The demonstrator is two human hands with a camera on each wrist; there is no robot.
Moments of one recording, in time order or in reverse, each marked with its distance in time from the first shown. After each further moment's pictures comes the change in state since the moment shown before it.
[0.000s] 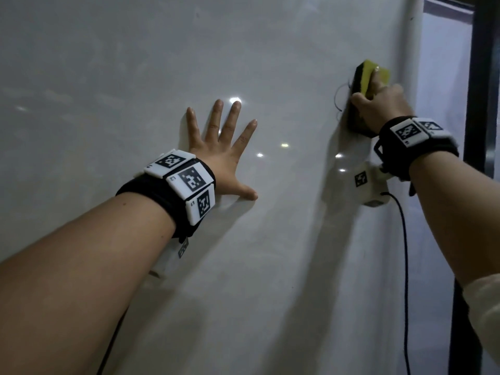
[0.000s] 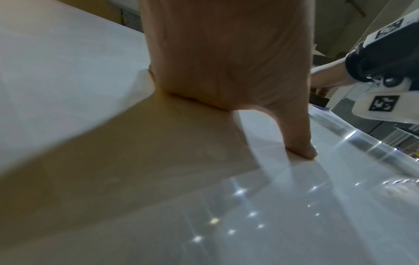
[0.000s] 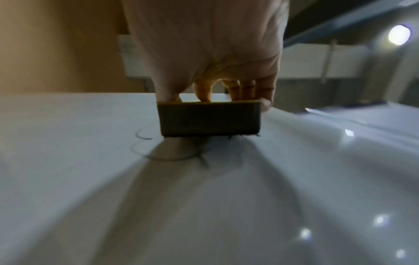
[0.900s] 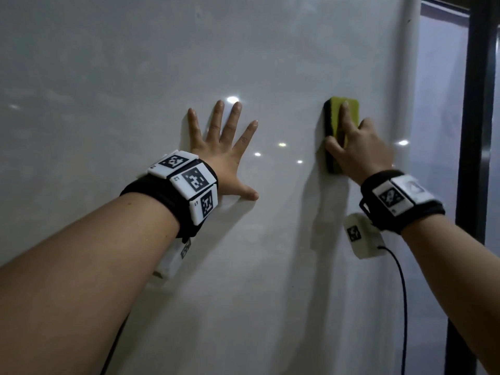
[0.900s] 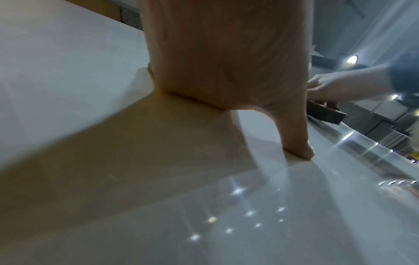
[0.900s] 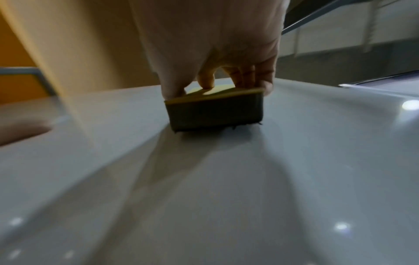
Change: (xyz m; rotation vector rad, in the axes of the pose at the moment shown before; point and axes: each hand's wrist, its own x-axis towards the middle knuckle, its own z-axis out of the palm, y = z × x) left_hand 0.000 -0.001 0.001 -0.009 0.009 0.007; right_hand -0.067 0.006 0.034 -0.118 0.015 -0.193
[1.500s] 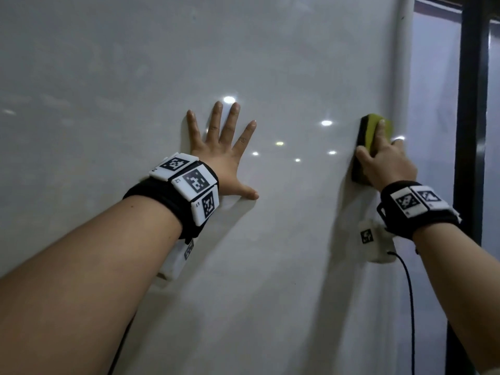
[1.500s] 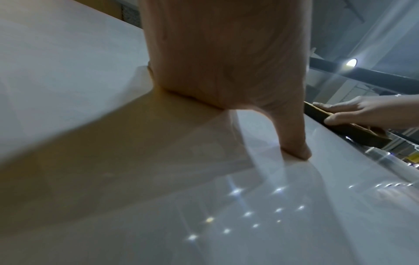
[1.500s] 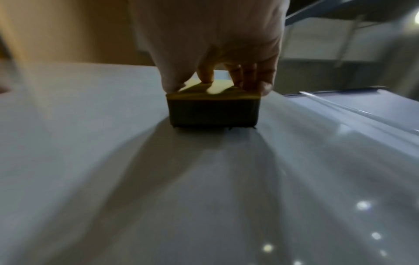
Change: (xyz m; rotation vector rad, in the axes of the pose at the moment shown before) left_hand -0.003 0.000 0.000 -0.011 0.012 0.009; right_hand -0.013 0.042 0.007 0.042 -0.018 0.304
